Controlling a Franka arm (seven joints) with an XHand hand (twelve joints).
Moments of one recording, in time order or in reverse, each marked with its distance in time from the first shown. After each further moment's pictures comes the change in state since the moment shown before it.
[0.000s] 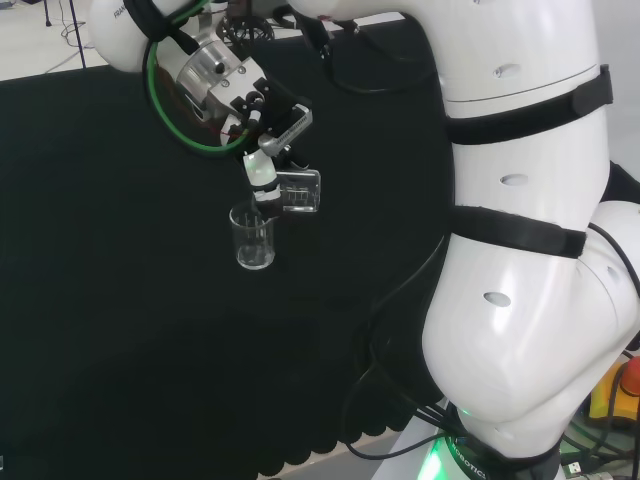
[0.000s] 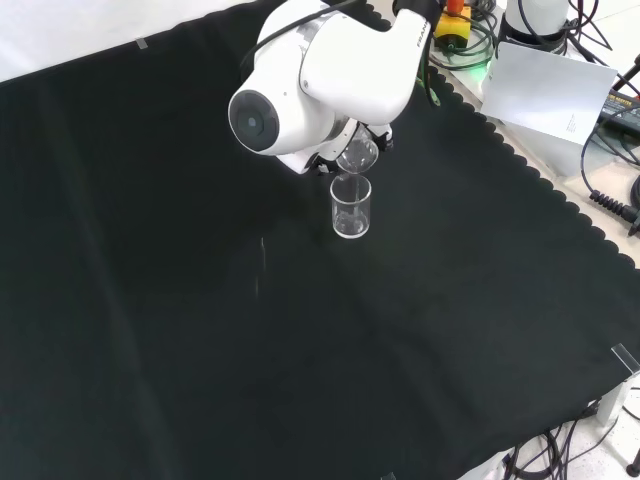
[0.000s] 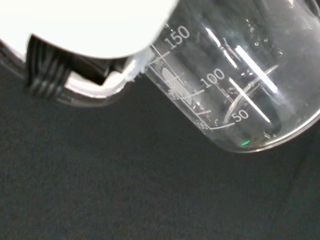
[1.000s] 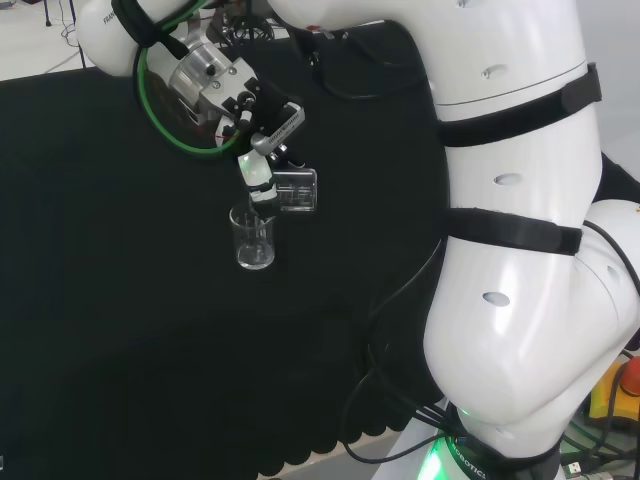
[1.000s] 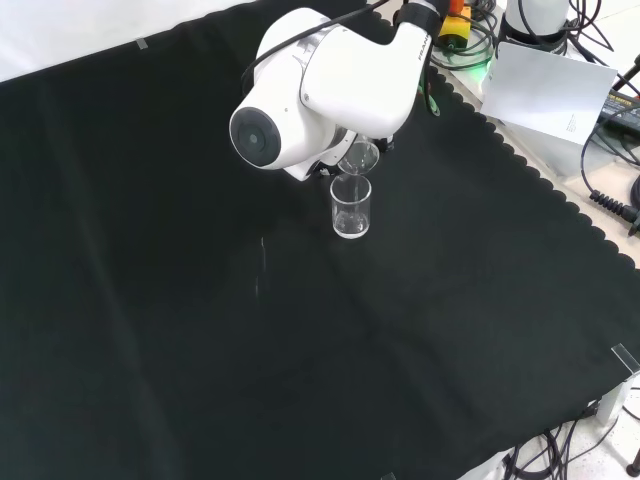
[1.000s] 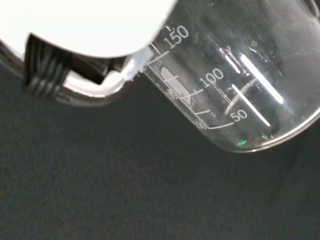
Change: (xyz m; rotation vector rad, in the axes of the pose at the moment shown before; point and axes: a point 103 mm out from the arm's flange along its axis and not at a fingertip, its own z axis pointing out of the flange) arm 0.003 0.002 -0.004 0.036 -0.031 0.009
